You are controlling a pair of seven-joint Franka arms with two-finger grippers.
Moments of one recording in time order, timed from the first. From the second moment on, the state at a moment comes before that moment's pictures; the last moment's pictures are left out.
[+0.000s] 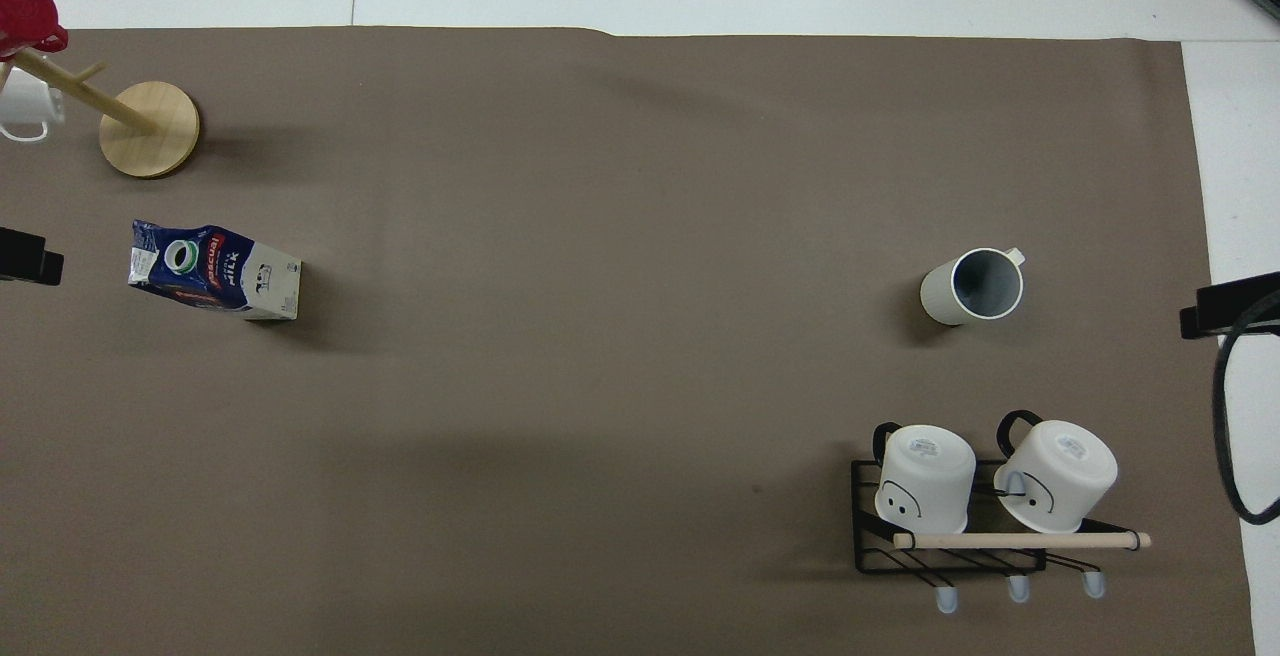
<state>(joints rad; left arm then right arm) -0.09 -0.02 0.06 -1.42 0.01 1.43 0.10 0.04 -0.10 -0.08 -1.55 -0.02 1.41 0.05</state>
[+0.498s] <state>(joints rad) -0.09 -0.02 0.06 -1.42 0.01 1.45 0.10 0.04 -0.10 -0.08 -1.56 -0.02 1.48 0.05</state>
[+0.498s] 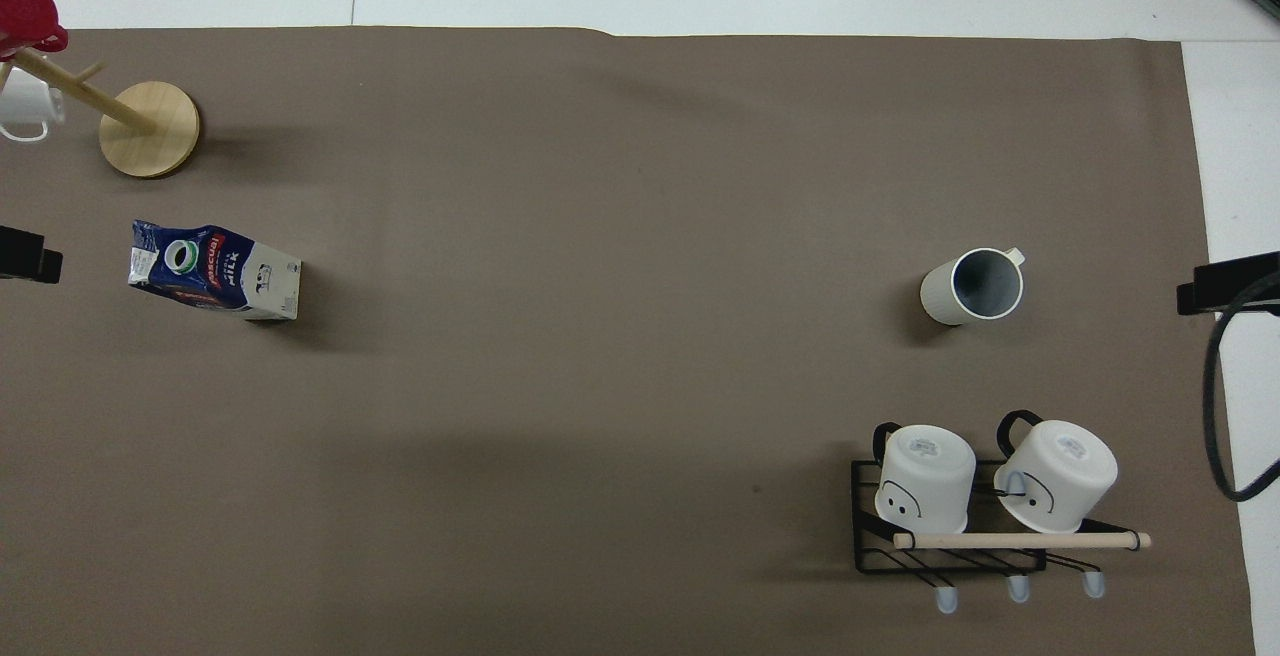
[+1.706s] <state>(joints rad) -0.06 0.09 0.07 -1.68 0.01 1.91 0.10 0.05 0.07 0.01 -2.01 -0.03 2.09 0.05</state>
